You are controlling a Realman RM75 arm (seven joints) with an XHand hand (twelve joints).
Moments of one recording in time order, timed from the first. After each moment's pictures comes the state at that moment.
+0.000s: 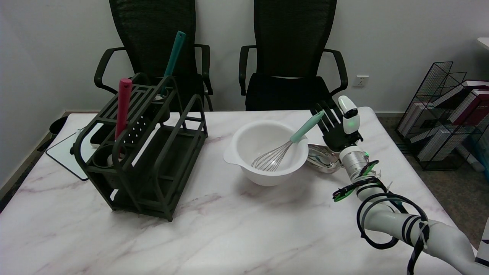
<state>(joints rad) 0.29 -1.00 0.84 -0.78 -1.79 0.78 2.05</state>
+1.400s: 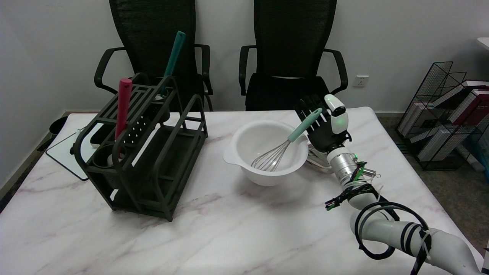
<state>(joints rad) 0.23 -1.01 0.83 -0.95 -1.83 0.83 2.06</state>
